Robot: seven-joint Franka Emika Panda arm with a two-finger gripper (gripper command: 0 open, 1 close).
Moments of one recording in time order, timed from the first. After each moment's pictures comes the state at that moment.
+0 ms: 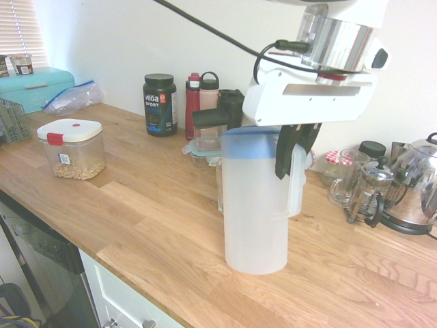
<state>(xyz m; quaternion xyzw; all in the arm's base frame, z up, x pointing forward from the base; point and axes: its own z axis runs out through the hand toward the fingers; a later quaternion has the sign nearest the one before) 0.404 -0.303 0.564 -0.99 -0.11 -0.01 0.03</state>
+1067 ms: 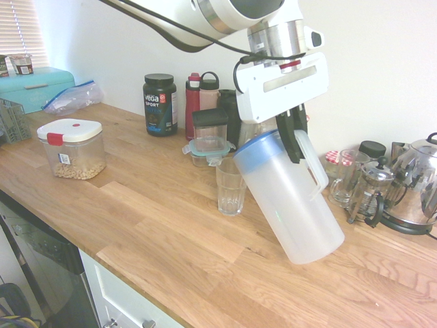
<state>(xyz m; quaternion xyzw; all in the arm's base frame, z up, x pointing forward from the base) 0.473 -0.224 0.546 -0.96 -0.20 0.02 -0.21</state>
